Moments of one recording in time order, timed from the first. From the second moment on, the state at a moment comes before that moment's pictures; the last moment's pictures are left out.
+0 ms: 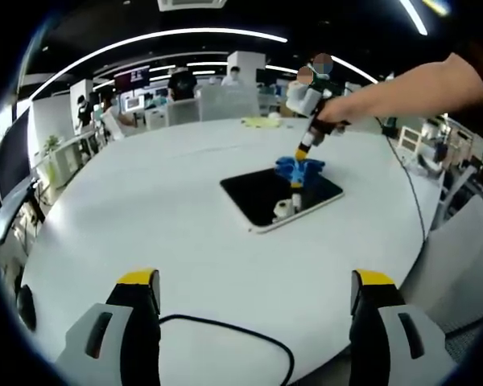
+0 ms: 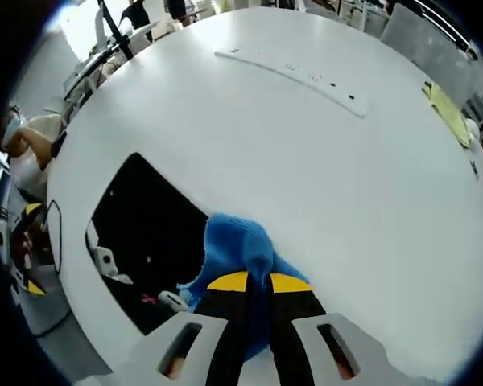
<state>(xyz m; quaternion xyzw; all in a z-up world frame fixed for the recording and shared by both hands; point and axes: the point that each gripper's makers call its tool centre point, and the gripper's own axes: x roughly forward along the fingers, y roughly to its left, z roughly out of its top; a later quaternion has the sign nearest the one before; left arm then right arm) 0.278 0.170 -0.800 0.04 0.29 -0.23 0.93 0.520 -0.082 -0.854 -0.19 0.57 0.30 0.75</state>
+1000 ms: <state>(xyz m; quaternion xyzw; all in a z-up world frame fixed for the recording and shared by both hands) 0.278 0.169 -0.800 0.05 0.29 -0.23 0.93 0.516 -0.084 -0.840 -0.16 0.56 0.29 0.76</state>
